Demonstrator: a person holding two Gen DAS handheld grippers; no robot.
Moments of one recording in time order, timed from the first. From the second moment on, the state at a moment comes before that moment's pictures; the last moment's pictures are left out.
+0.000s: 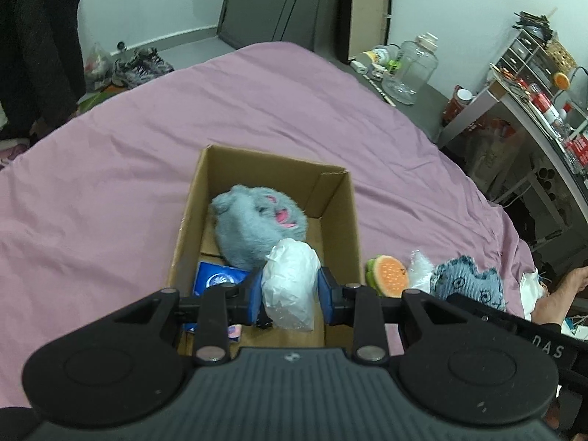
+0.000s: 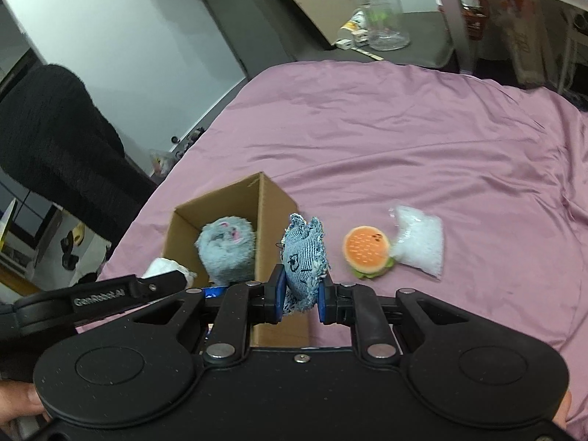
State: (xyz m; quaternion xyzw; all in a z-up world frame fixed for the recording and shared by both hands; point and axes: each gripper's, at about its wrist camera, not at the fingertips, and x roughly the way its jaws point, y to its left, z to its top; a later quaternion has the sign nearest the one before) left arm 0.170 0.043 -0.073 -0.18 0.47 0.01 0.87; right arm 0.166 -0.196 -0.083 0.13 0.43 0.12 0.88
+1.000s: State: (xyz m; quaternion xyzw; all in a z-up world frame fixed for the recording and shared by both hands) left arm 0.167 0.078 -0.074 -0.18 0.49 0.03 0.85; right arm 0.180 -0.126 -0.072 0.09 0.45 0.16 0.87
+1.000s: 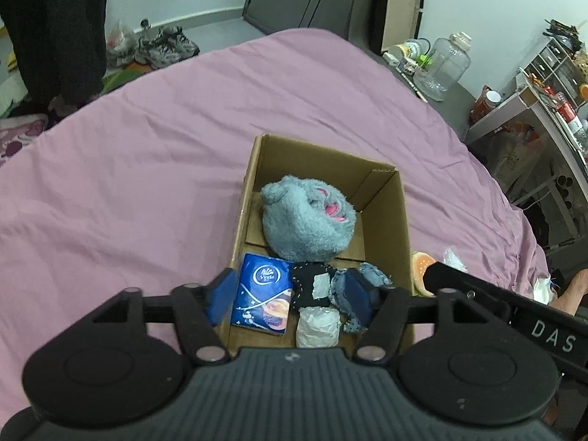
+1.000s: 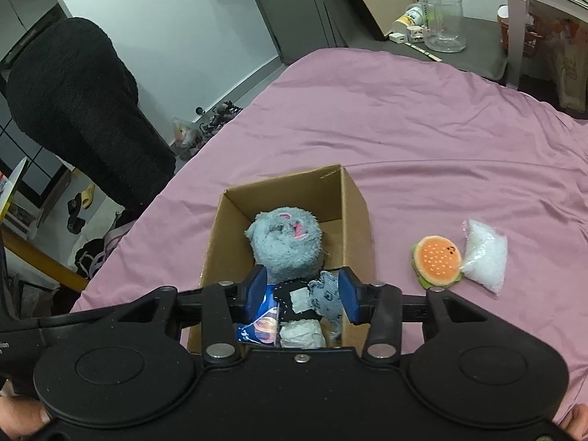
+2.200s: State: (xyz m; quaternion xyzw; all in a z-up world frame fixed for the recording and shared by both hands) left arm 0.198 -0.049 -0.061 -0.10 0.48 0.00 0.87; right arm 0.181 -0.280 -0.112 0.19 0.43 0.09 0.88
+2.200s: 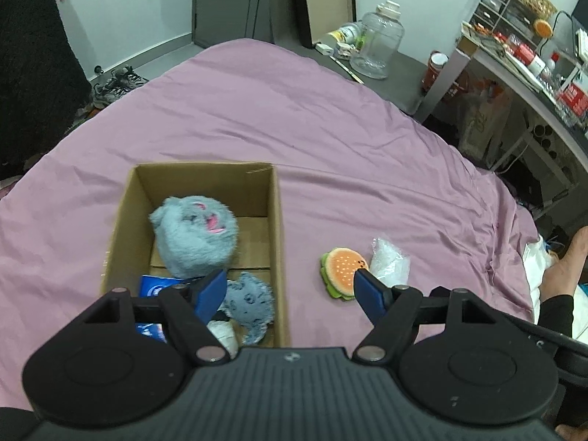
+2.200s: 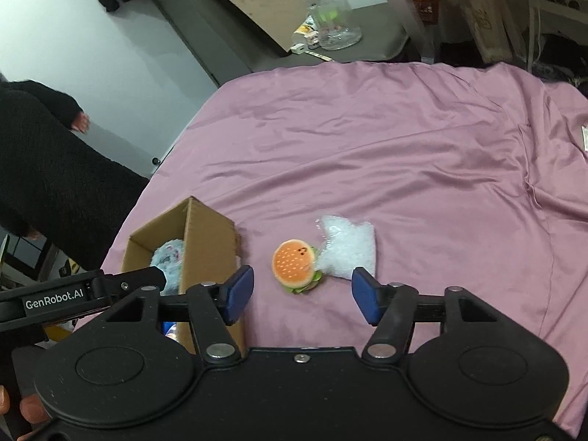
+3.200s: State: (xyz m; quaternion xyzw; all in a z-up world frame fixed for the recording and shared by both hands) left arm 0.271 -0.127 -0.142 -0.04 0.52 0.03 0.85; right arm 0.238 -0.319 -0.240 0.36 0.46 0.11 0.80
